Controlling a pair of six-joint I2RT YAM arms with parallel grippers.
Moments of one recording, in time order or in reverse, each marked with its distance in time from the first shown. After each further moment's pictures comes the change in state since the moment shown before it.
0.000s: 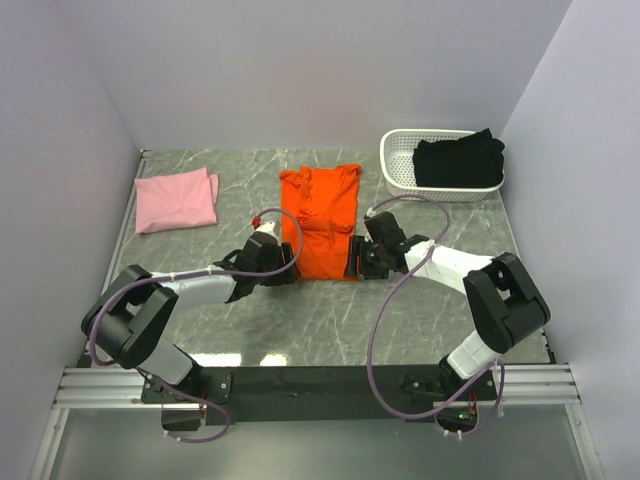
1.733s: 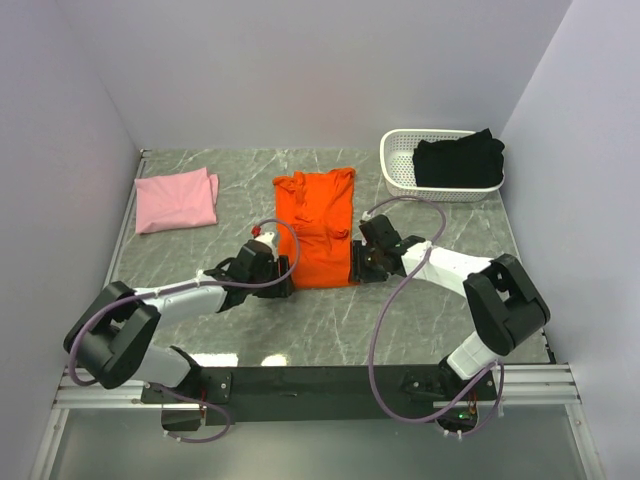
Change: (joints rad) left arm -0.015 -0.132 -0.068 -0.130 0.055 0.077; right arm 0.041 -0.011 0.012 -0.077 0.077 -0.032
